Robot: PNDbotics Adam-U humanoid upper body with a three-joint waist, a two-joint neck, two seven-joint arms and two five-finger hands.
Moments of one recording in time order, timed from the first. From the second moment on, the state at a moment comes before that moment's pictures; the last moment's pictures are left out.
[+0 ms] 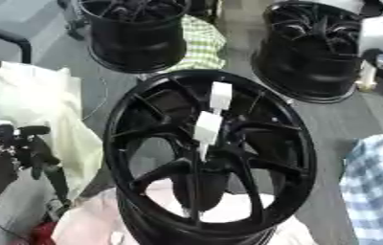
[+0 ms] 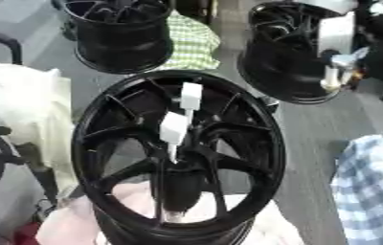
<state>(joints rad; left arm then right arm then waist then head) -0.07 0.18 0.31 -1.78 0.19 0.20 -0.90 -0.22 -1.07 -0.02 -1.67 -0.08 0.31 0.30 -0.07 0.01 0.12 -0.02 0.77</state>
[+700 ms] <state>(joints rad) -0.07 0.18 0.34 -1.78 0.19 0.17 -0.91 0.29 -0.47 -0.31 -1.59 -0.11 0.15 -0.66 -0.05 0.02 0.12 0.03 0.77</state>
